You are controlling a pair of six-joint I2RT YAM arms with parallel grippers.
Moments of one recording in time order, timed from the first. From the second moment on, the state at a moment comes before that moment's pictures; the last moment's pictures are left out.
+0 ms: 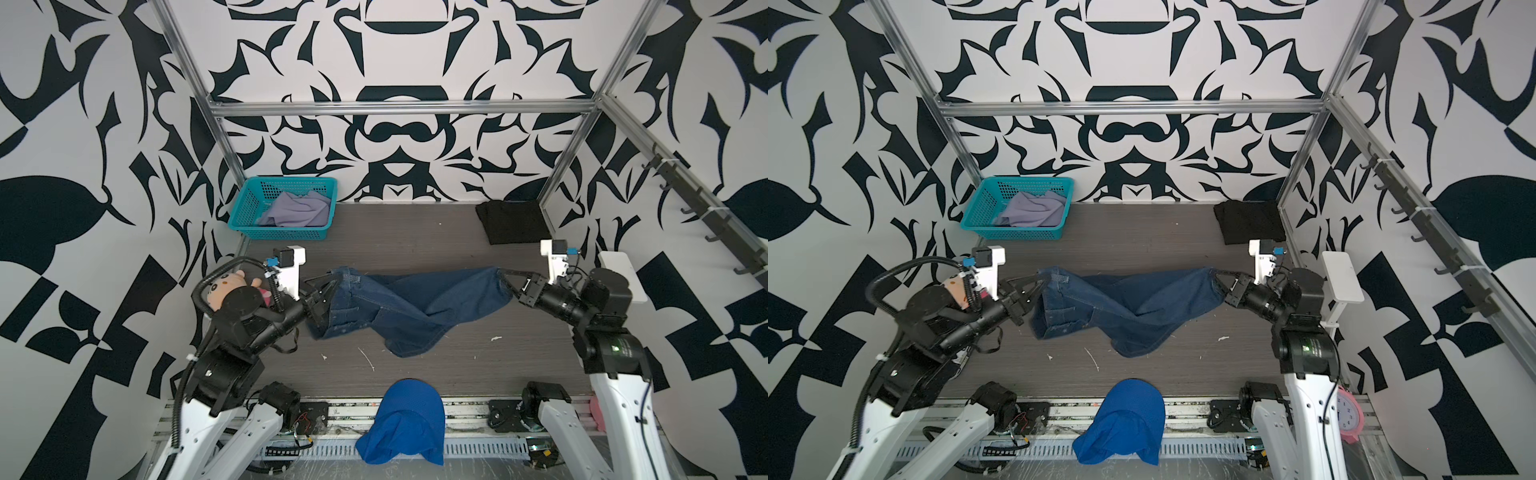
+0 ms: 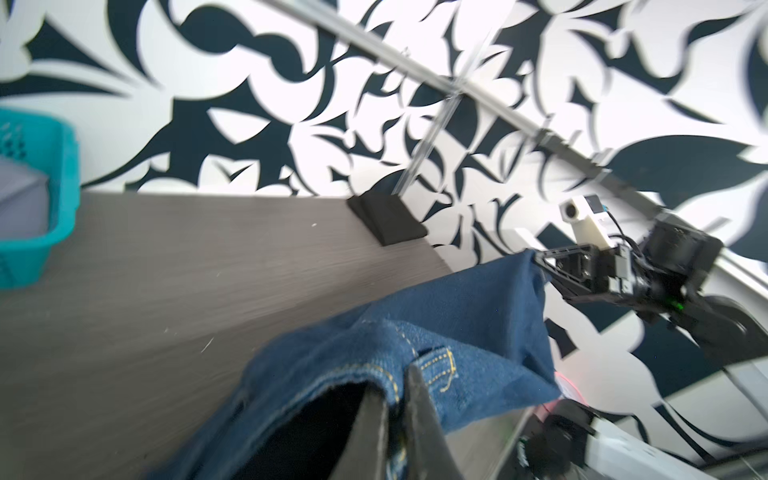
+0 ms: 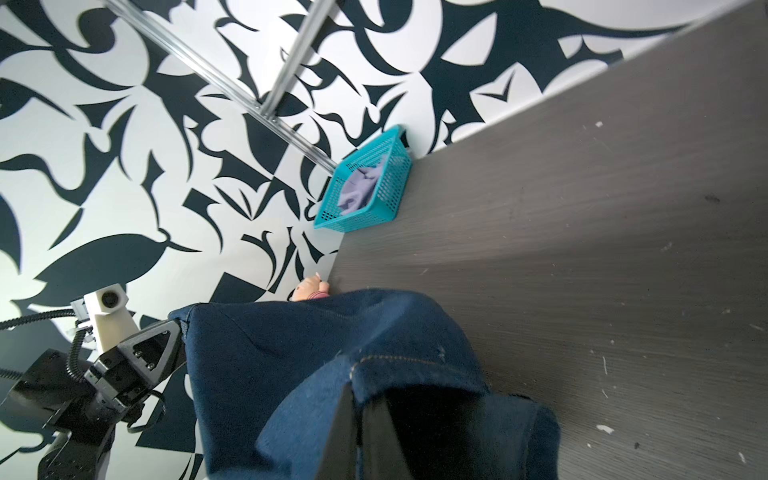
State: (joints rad) left arm -0.45 0.54 0.94 -0.48 0.39 -0.43; right arm -0.11 0.63 0.93 -0.56 -0.88 0.64
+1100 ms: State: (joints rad) left arm -0.11 1.55 1.10 -0.03 0.27 -0.27; right arm -0.04 1.74 1.32 -0.16 -0.61 0.67
